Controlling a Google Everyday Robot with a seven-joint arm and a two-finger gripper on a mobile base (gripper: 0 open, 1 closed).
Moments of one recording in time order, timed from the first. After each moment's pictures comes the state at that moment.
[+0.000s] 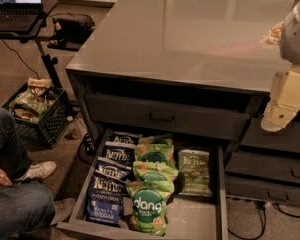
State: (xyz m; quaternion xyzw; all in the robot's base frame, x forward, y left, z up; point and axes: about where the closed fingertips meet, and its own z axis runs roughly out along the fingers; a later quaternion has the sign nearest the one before) arm 0.438 -0.217 0.976 -0.60 0.78 -0.03 0.16
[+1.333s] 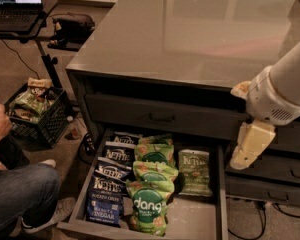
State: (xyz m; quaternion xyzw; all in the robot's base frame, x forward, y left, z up) arm 0.436 -0.197 0.864 -0.61 0.77 0.04 0.17
